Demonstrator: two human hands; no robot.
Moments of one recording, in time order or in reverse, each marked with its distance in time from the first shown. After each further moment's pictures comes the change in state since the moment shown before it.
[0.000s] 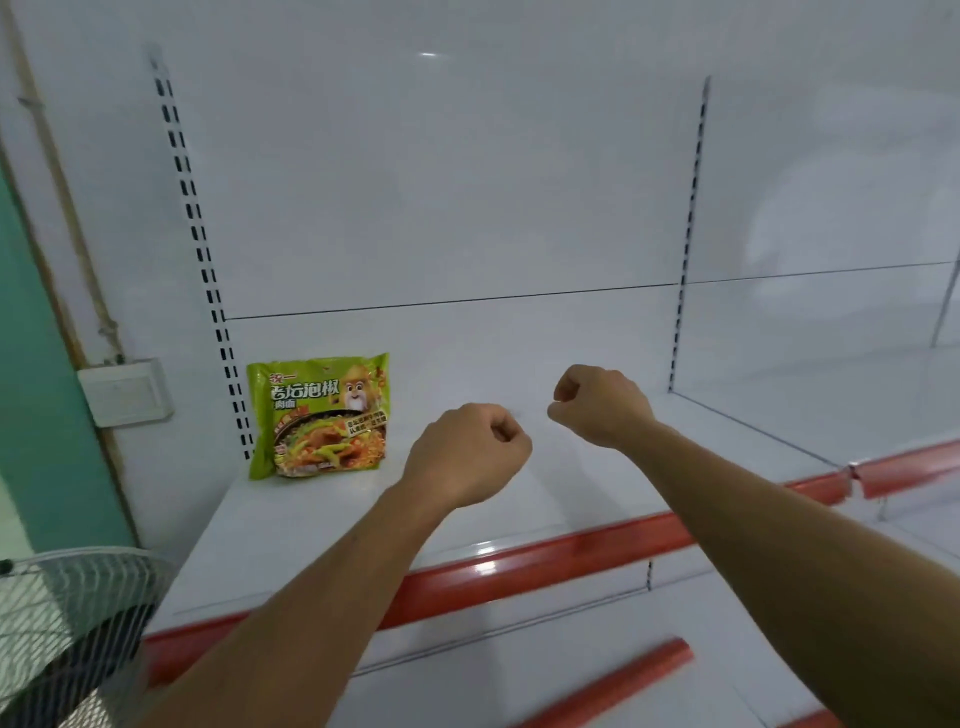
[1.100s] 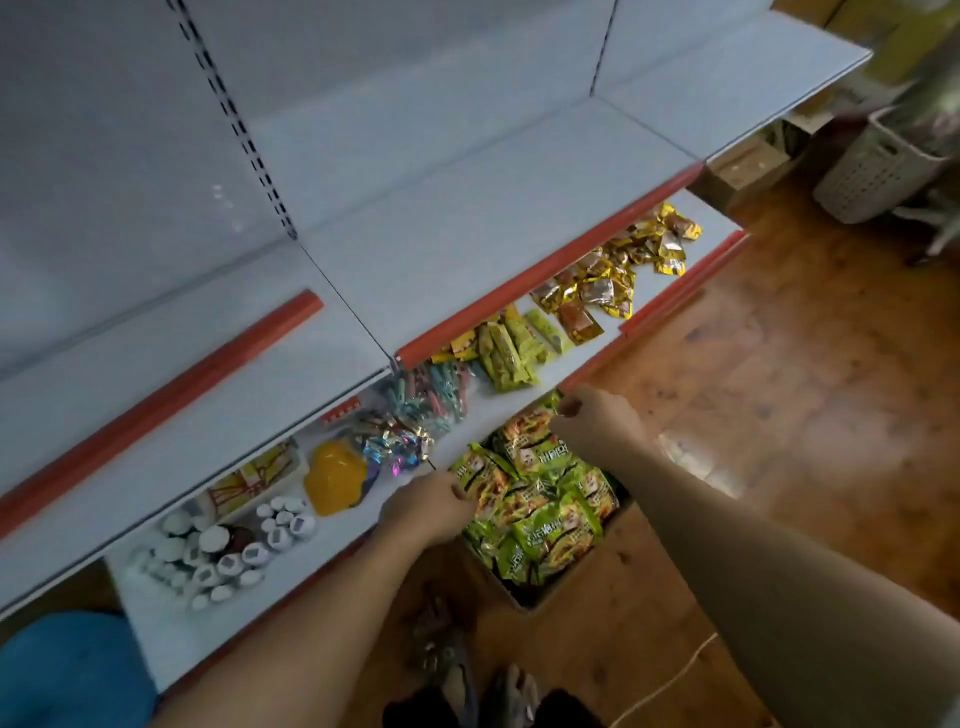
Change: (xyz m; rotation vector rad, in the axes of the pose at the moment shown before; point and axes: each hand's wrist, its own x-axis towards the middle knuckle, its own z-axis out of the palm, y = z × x) left_hand -0.143 0.085 0.585 0.084 -1.063 -0.332; right_hand -0.273 0.554 0.059 -0.041 -0.508 0.777
